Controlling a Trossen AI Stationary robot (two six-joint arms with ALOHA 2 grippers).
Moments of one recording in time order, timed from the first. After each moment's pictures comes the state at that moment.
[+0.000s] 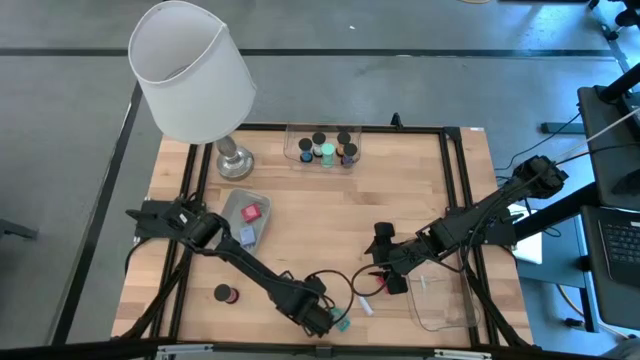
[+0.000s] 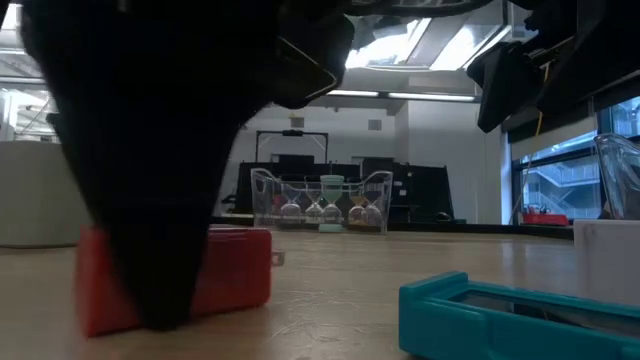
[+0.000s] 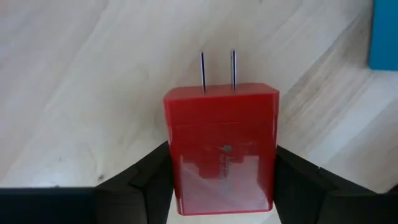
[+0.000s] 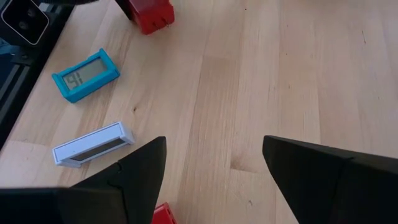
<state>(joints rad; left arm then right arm) -0.56 2.32 1.87 -1.04 -0.08 -1.26 0.55 1.40 0.80 -0.28 0.25 0.28</state>
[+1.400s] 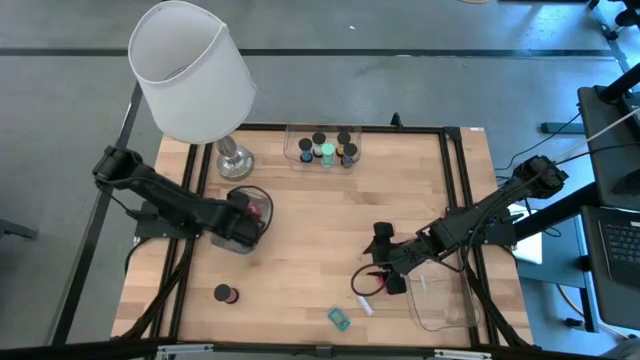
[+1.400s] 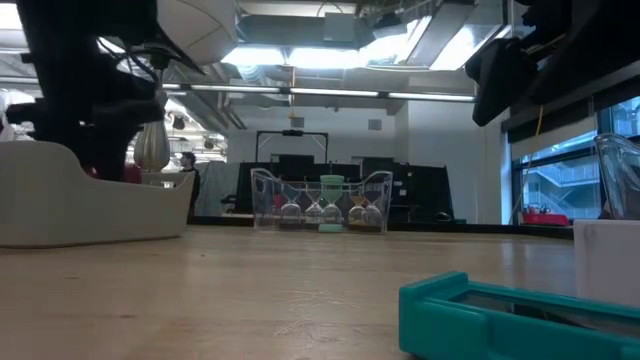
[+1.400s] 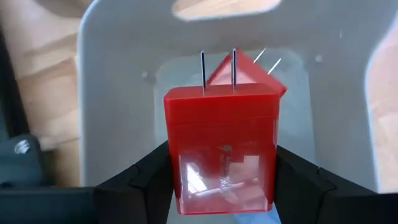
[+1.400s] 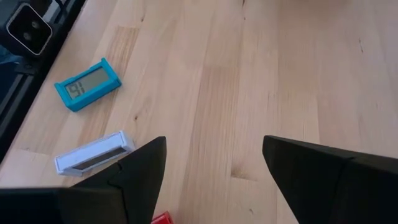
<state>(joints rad) -0.34 1.35 0.75 -1.02 -0.42 -1.58 0.55 1.40 0.80 -0.25 0.25 0.28</state>
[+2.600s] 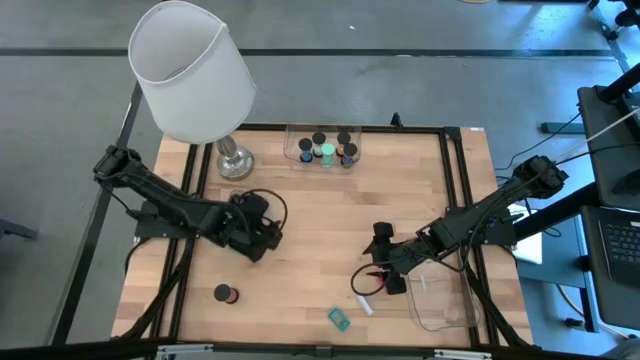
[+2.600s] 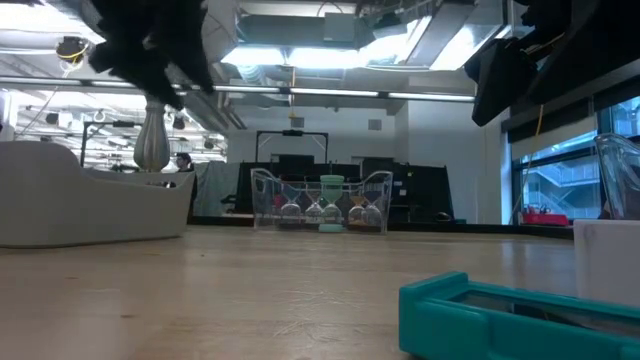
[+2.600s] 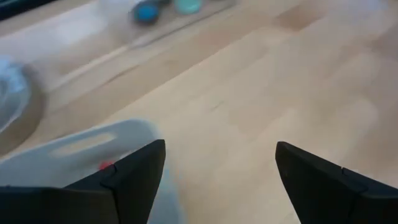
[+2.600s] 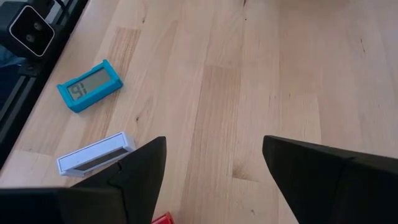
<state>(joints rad) -0.43 1.35 1.01 -0.90 -0.72 -1.28 0.55 1.40 0.80 -0.25 0.25 0.28</state>
